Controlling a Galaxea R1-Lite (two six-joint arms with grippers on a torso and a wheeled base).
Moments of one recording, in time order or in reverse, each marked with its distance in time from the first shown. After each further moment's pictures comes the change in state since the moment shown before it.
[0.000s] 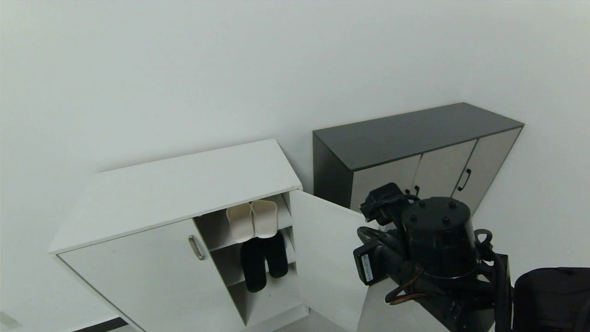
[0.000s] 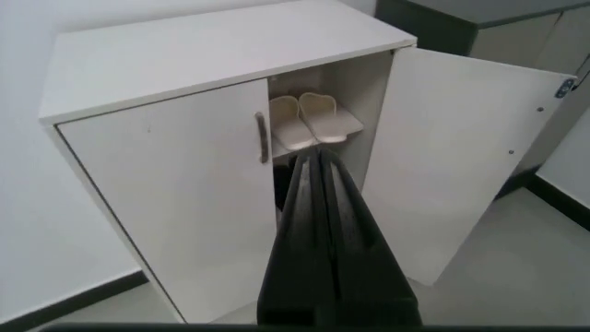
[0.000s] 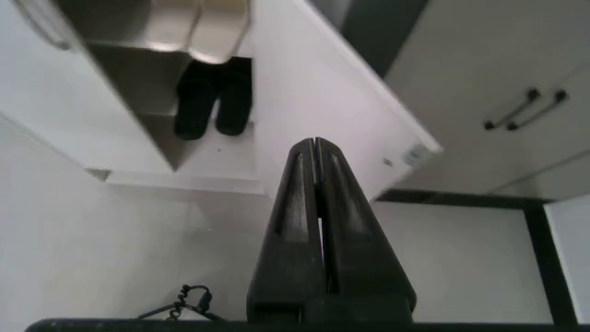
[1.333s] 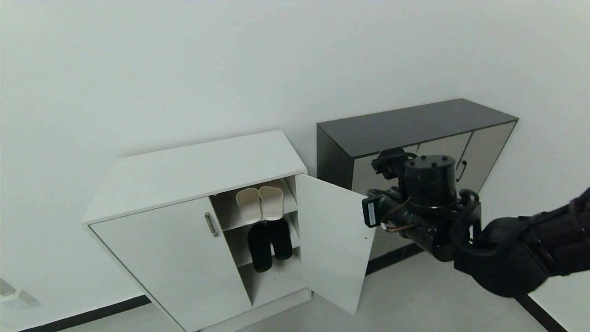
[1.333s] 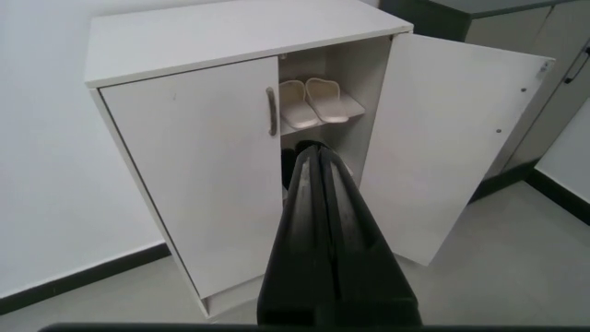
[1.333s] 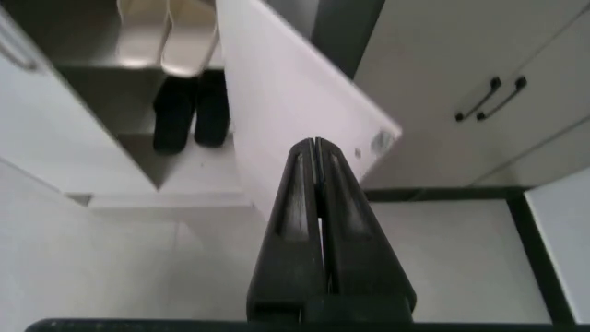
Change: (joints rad) left arm 0.000 0.000 0.000 0.000 0.001 -0.001; right arm -0.254 0.139 -0.212 -0.021 0.121 -0.042
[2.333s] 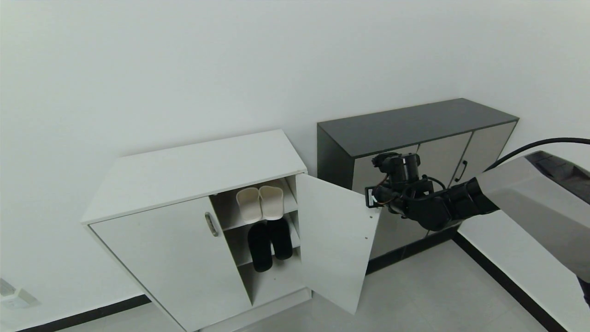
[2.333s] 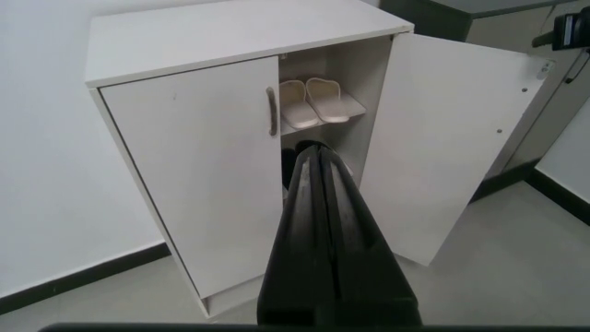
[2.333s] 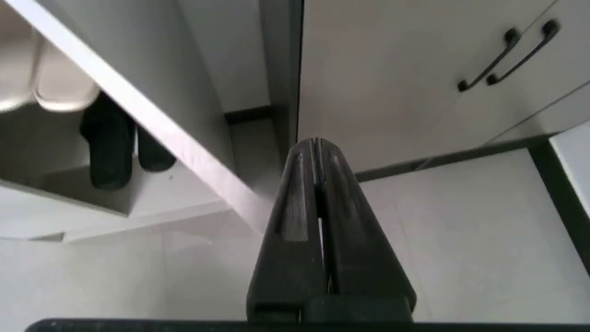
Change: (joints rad) left arm 0.000 0.000 0.000 0.000 0.001 0.000; right arm -0.235 0.398 -0.487 0.235 0.135 0.076
